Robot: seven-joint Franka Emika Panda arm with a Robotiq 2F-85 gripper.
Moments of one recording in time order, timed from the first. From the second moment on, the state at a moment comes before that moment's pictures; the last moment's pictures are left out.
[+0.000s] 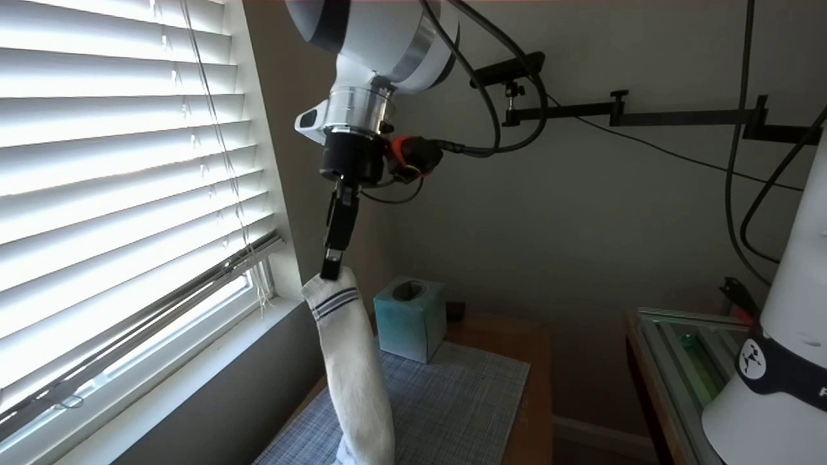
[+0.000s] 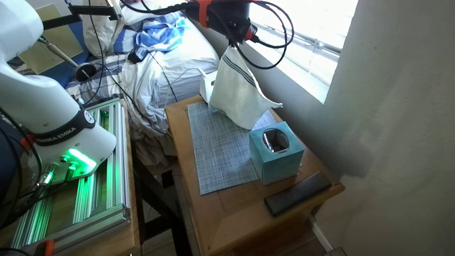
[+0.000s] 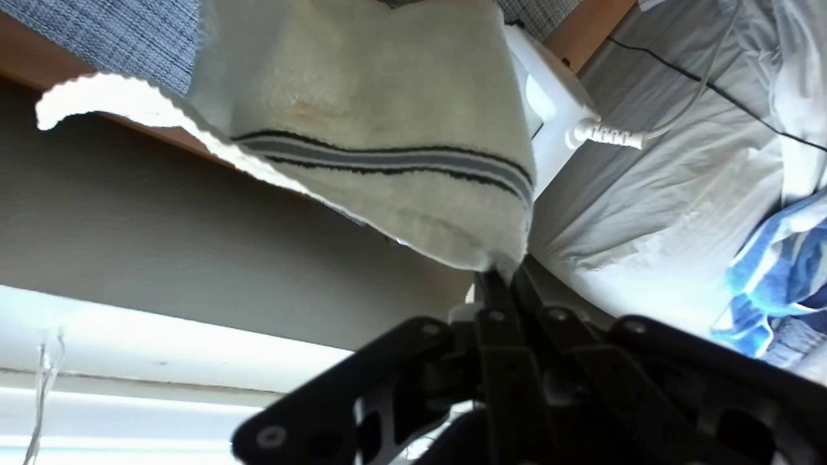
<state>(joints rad) -0.45 0.00 0.29 -2.38 0.68 2.27 -1.23</state>
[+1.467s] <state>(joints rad) 0.15 -0.51 -0.03 -2.38 1.06 2.14 -1.59</state>
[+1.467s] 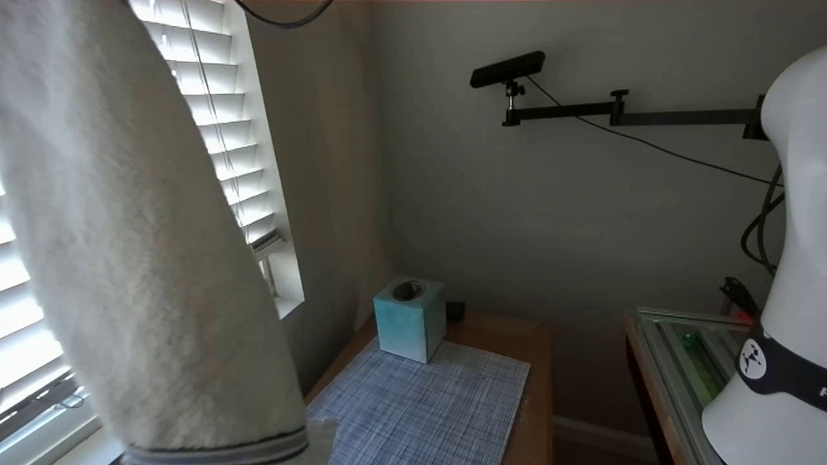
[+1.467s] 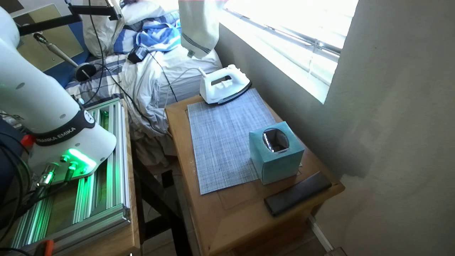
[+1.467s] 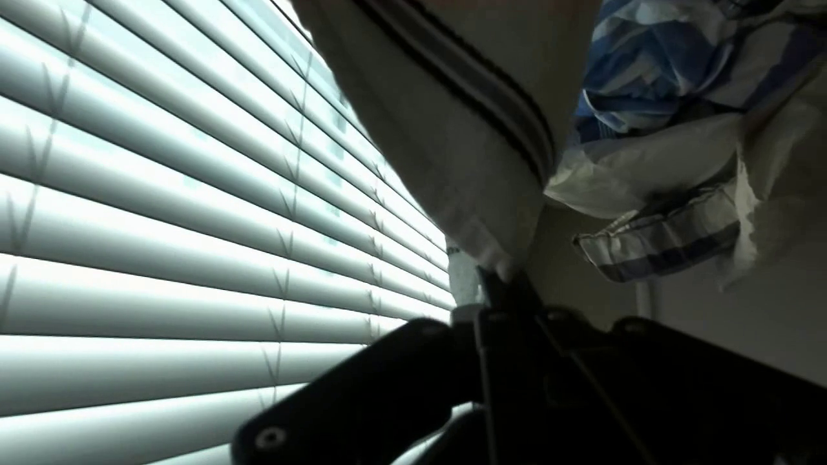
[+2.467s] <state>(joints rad) 0.18 -0.12 0.05 -2.24 1.24 2.02 -1.79</state>
